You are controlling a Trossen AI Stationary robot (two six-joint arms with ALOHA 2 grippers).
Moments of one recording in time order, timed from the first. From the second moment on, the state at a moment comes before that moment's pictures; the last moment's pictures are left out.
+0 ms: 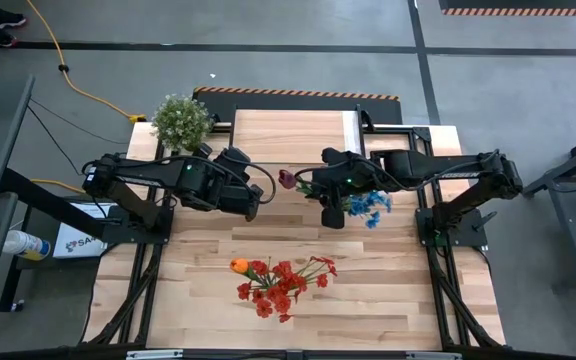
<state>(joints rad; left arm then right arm) -0.19 1.59 1.78 -1.57 -0.90 -0.94 0.03 1.49 1.49 -0.71 0.10 0.00</state>
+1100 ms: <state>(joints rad) -0.19 1.59 1.78 -1.57 -0.90 -0.94 0.03 1.49 1.49 -0.77 0.10 -0.01</state>
